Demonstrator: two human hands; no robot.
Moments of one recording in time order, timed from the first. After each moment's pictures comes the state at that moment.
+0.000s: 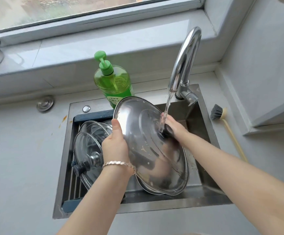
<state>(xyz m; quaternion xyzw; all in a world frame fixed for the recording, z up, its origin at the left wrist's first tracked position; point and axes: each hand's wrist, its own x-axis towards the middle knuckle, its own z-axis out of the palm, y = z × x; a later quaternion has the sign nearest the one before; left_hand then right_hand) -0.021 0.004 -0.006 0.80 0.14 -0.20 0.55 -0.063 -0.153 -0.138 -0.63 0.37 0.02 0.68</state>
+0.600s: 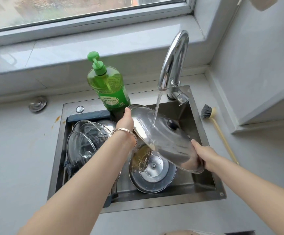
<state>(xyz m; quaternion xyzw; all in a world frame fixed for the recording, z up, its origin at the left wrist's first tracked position) 0.010 -0.049 -0.044 0.70 0.22 -0.38 0.56 -0.179 -0.175 -0.162 -0.46 0.66 0.06 0.59</state>
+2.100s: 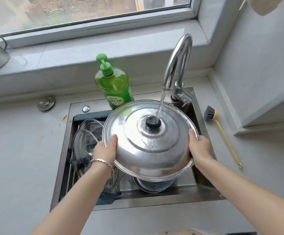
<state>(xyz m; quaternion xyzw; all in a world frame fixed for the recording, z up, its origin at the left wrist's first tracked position) -0.012 0.048 -0.038 0.86 0.12 -0.26 0.43 -0.152 -0.138 -0.111 -0.55 0.63 -0.12 0.53</state>
